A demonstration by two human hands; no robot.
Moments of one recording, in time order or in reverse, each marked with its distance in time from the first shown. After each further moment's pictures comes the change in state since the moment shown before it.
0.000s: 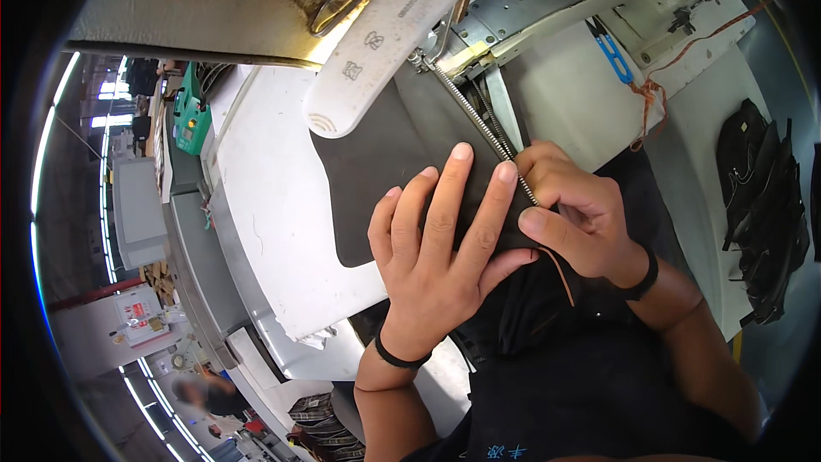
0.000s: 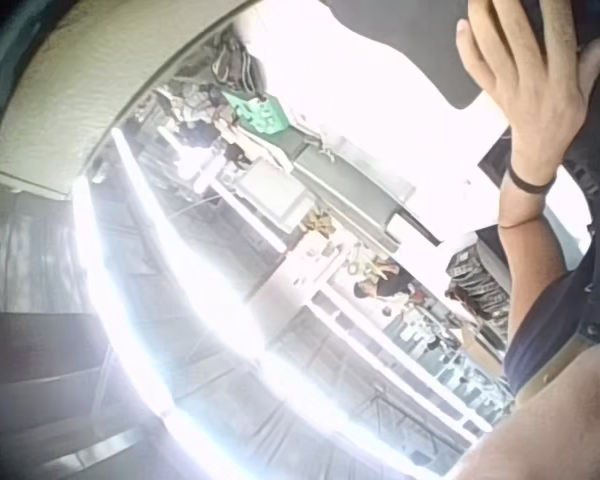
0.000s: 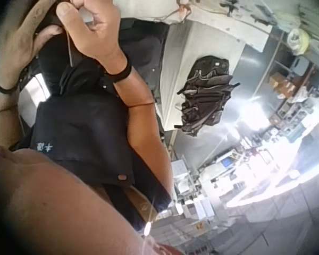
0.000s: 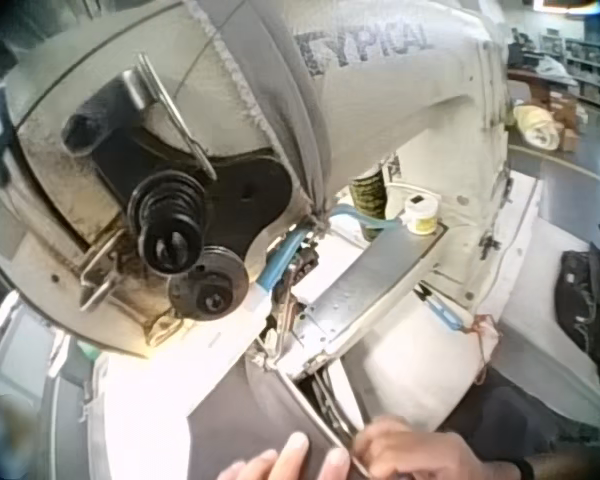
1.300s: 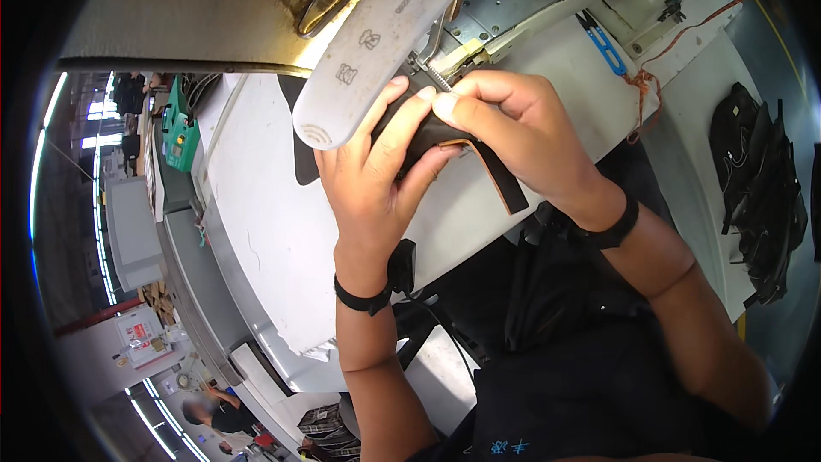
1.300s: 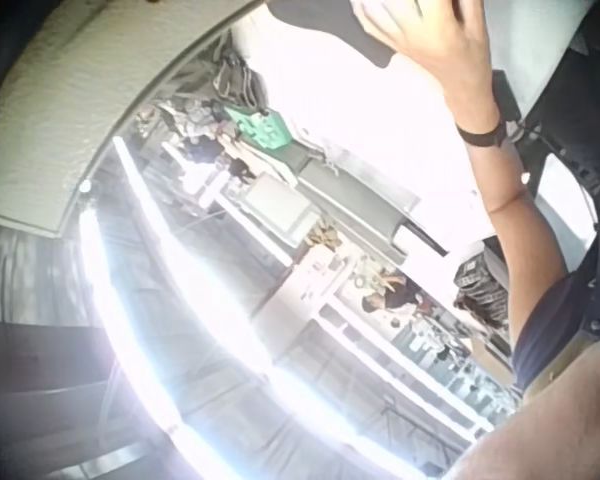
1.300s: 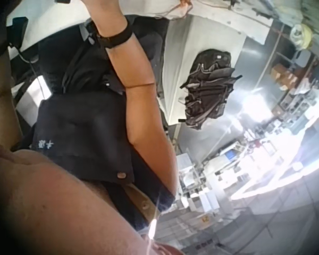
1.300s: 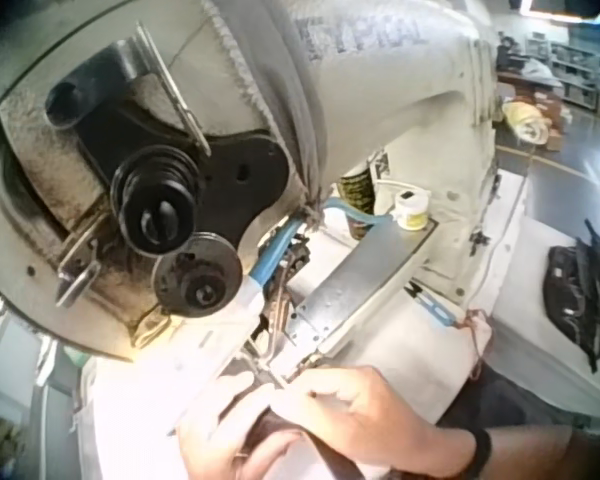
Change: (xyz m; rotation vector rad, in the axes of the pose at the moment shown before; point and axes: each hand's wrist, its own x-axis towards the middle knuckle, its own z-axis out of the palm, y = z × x) left_hand 0.046 -0.092 0.046 -0.287 0.255 0.140; right_hand 0.074 0.025 0.024 0.085 0.176 0.263
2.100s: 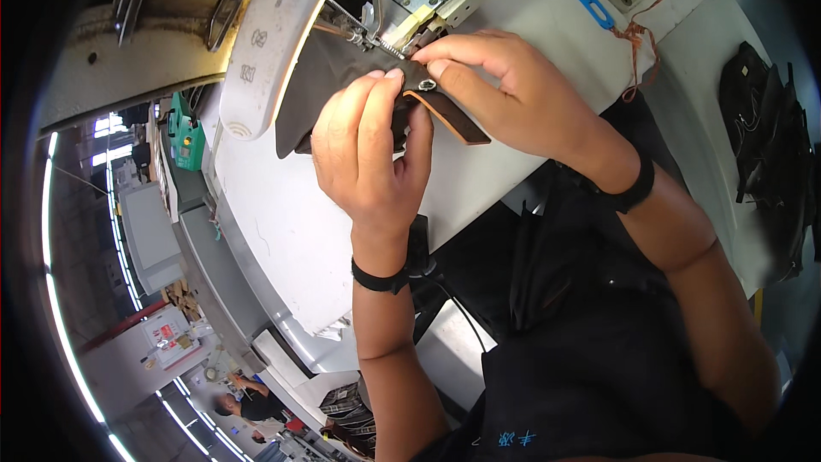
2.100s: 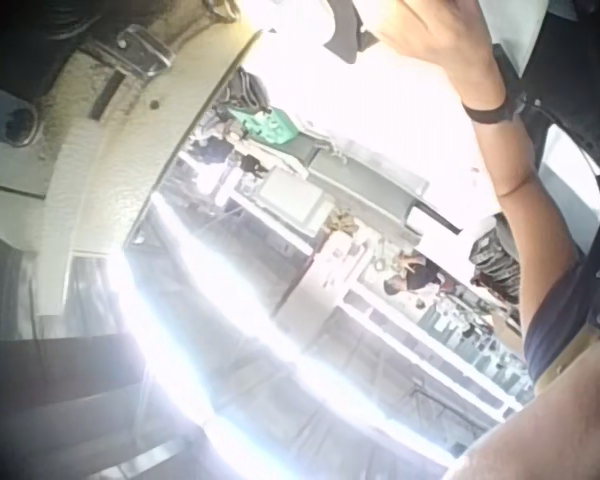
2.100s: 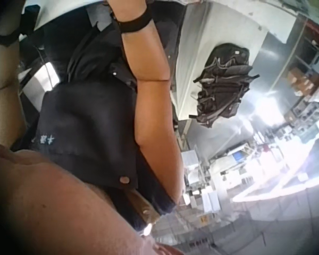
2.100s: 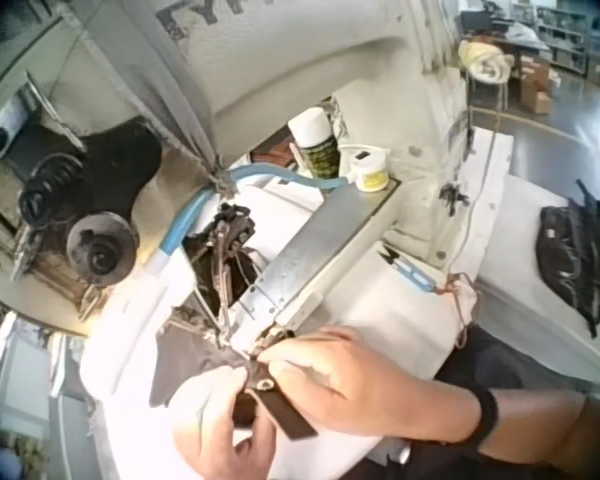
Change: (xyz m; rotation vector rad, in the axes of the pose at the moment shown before) left_hand -0.003 0.027 0.027 0.233 0.217 0.094; right_hand -0.003 0.009 -0.029 -0.291 -0.056 -0.163
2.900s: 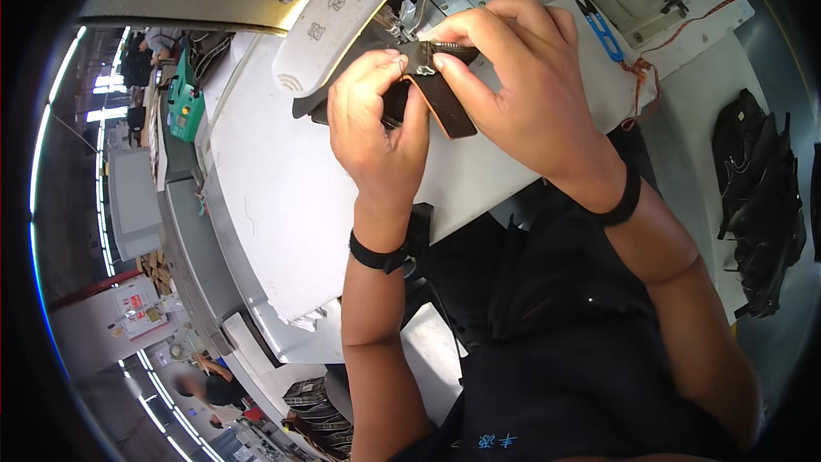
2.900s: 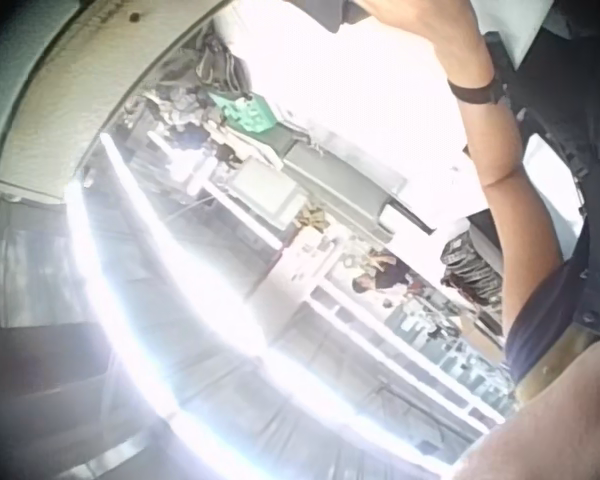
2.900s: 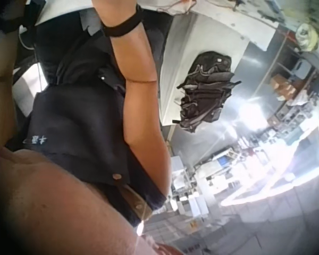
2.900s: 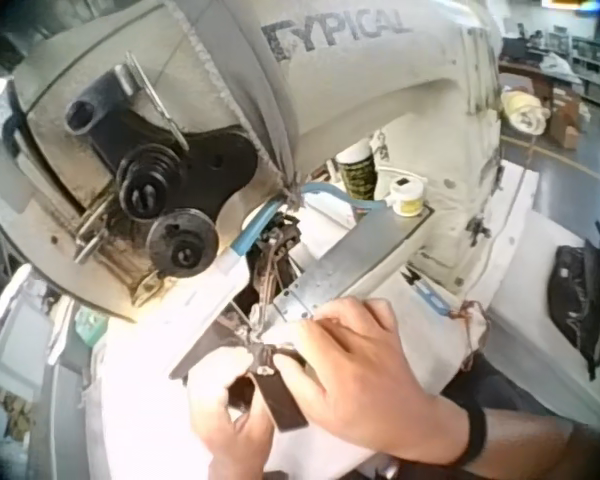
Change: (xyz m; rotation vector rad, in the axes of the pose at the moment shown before) left_hand 0.005 -0.009 0.017 -0.293 0.161 -0.221; right_hand 0.016 -0.020 0.008 -0.737 0.304 -0.527
